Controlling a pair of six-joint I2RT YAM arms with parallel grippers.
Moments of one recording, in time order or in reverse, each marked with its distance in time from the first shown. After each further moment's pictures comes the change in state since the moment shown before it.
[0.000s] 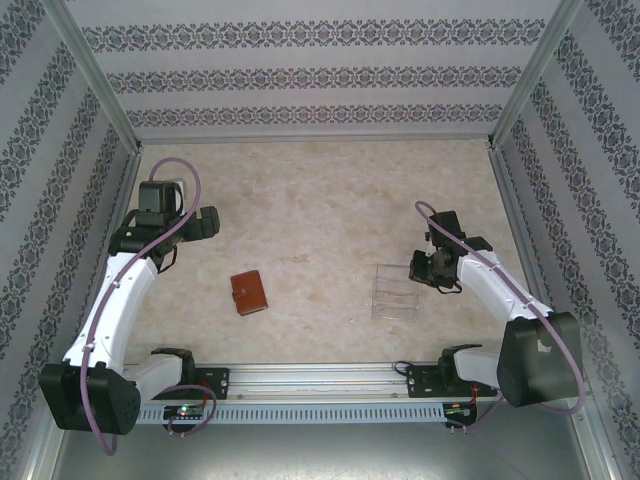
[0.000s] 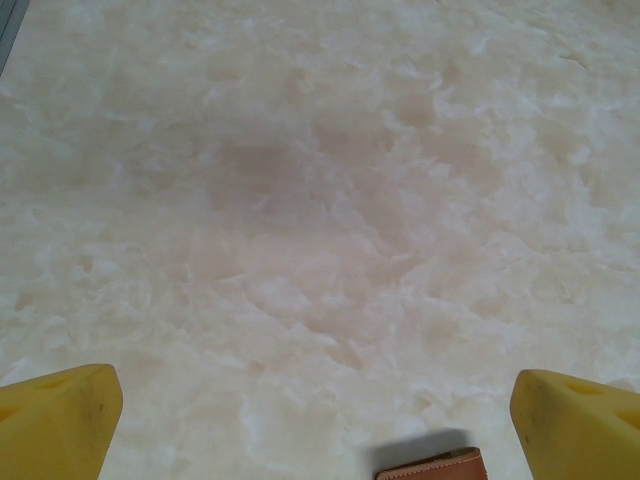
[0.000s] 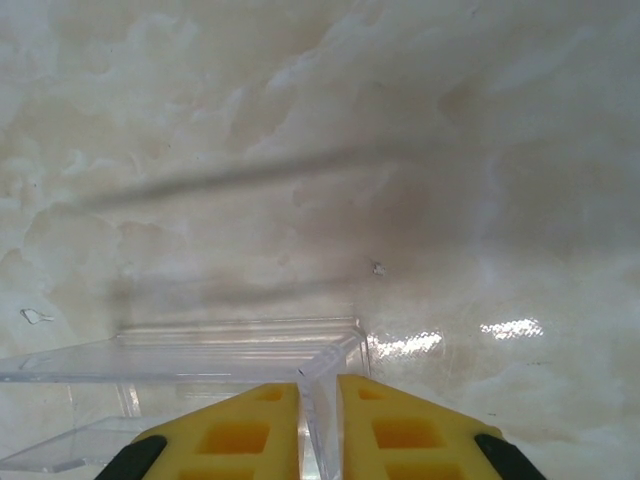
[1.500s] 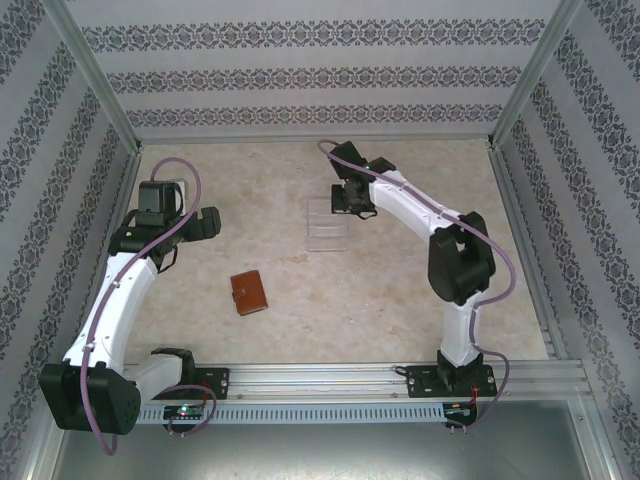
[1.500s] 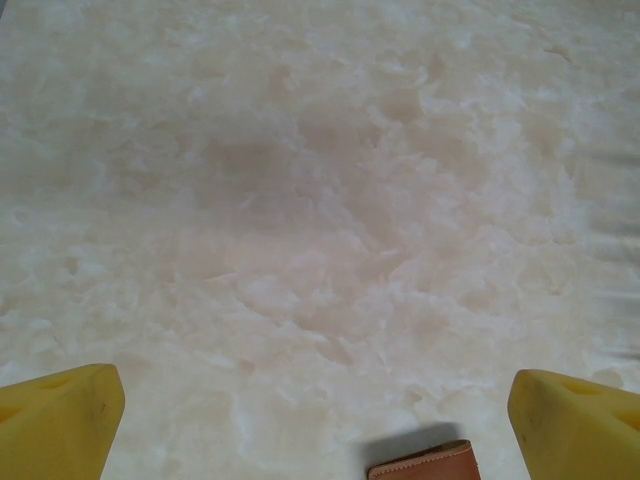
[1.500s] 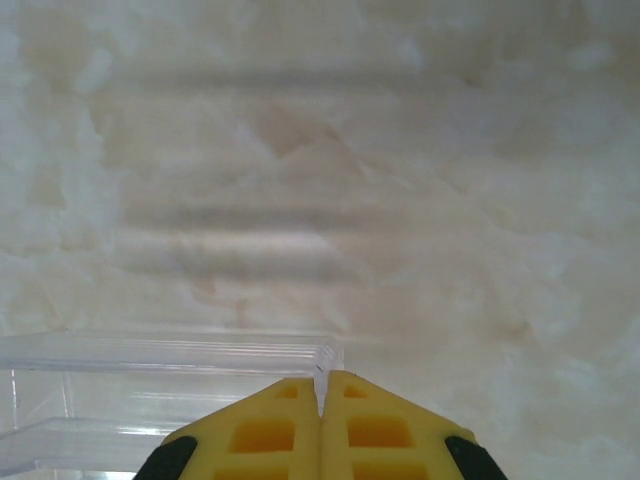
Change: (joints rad) left arm 0.002 0.001 0.000 0.000 0.027 0.011; right arm 0.393 0.762 0.992 -0.115 0.221 0.075
